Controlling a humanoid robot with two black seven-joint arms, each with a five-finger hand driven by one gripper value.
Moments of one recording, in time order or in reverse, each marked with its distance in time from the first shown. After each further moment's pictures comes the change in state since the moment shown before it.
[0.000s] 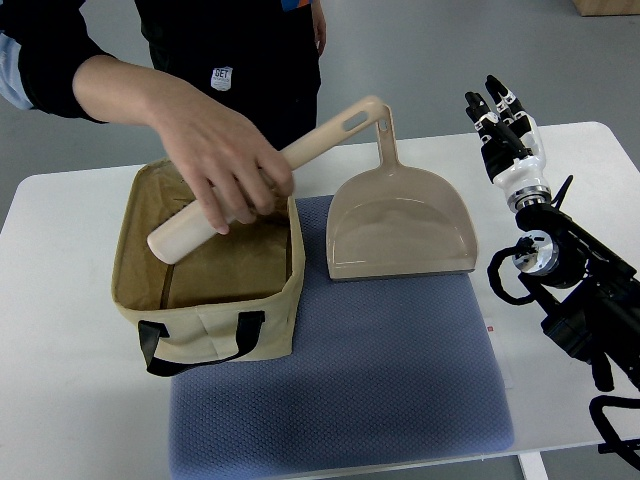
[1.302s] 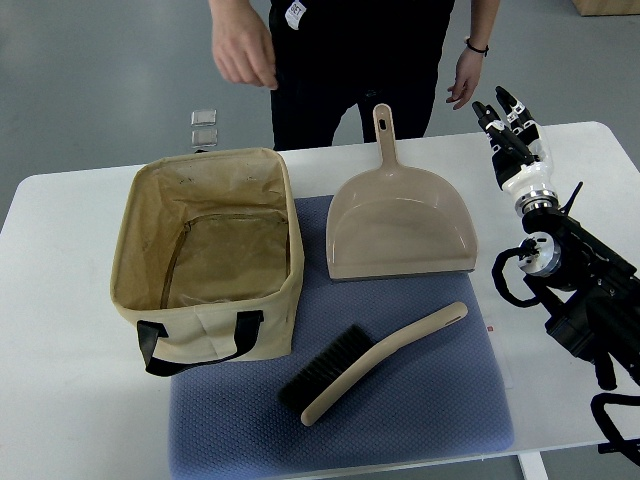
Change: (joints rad) left arm -0.008 0.000 0.000 0.034 0.000 0.011 0.000; right arm 0.014 -0.004 -0.016 -0.060 -0.004 -0.052 0.000
